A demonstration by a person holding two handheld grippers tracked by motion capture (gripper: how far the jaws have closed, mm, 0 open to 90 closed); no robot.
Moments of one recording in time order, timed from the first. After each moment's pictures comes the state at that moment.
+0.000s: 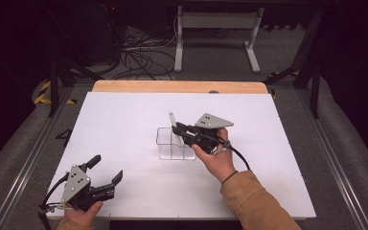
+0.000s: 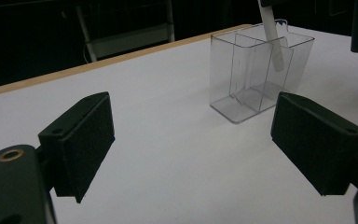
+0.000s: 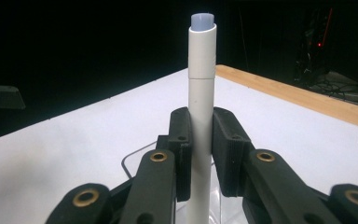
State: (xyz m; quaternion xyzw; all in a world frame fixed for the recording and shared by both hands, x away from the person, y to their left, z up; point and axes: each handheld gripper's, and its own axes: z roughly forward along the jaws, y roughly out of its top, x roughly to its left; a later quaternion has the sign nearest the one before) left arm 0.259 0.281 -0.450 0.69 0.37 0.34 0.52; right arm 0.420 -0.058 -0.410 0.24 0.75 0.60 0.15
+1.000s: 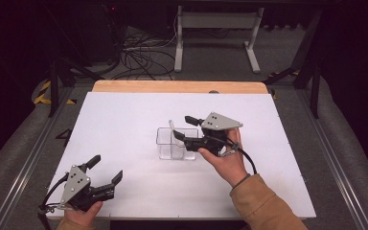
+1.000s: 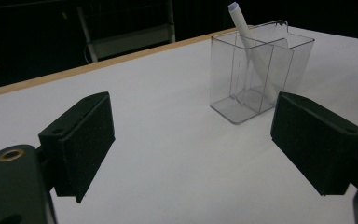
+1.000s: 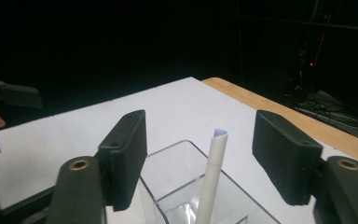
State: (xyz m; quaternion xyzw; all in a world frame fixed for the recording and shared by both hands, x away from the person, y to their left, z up) left arm 0.258 0.281 -0.449 0.69 0.37 0.34 0.52; right arm 0.401 -0.074 -0.379 0.21 0.75 0.60 0.19
